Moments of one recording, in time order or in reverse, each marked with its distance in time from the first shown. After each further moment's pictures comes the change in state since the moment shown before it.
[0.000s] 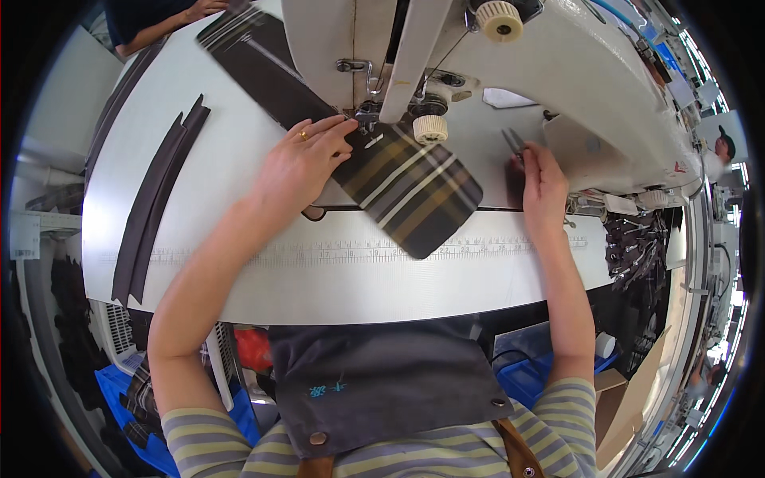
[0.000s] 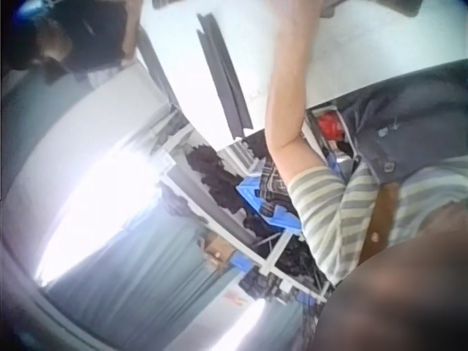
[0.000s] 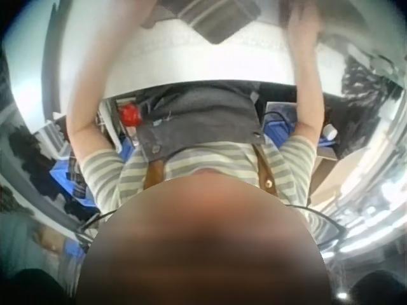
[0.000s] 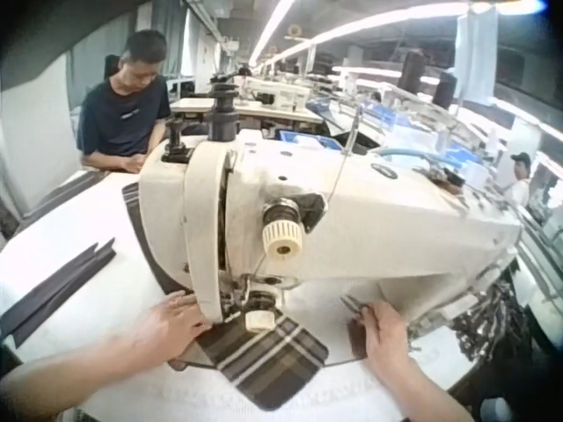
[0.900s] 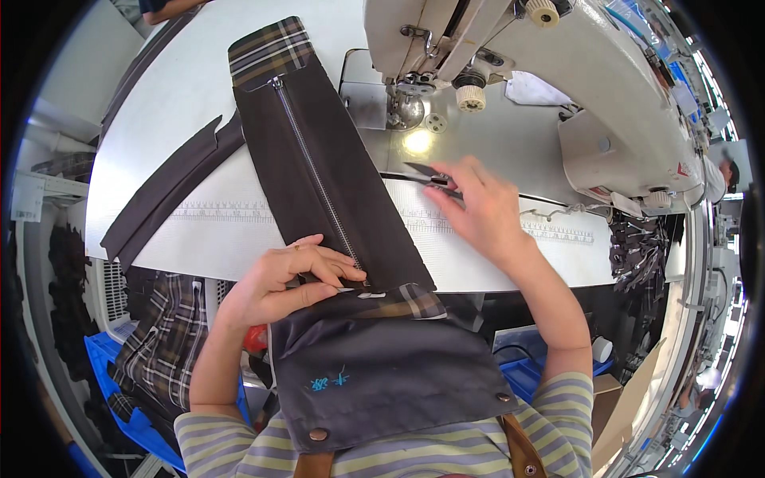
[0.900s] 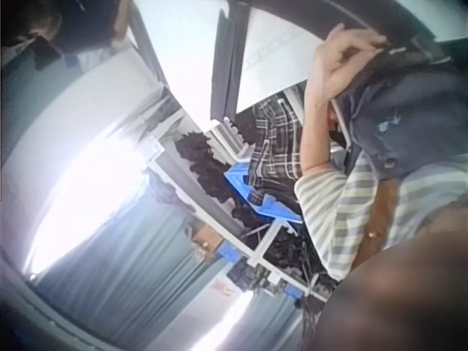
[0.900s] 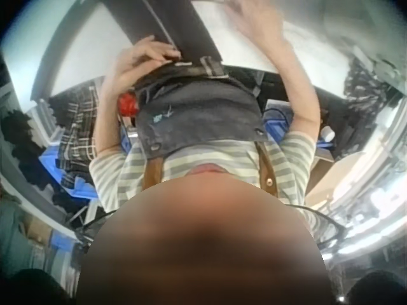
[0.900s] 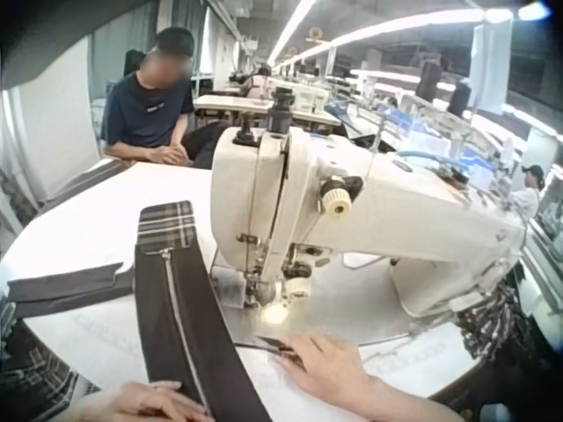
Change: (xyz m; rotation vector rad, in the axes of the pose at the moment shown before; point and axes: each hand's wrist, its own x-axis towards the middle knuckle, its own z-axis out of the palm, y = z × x) left_hand -0.123 0.075 -0.059 -1.017 -0.287 -0.330; right_hand -0.007 -0.114 0.015 0.191 -0.211 -0.258
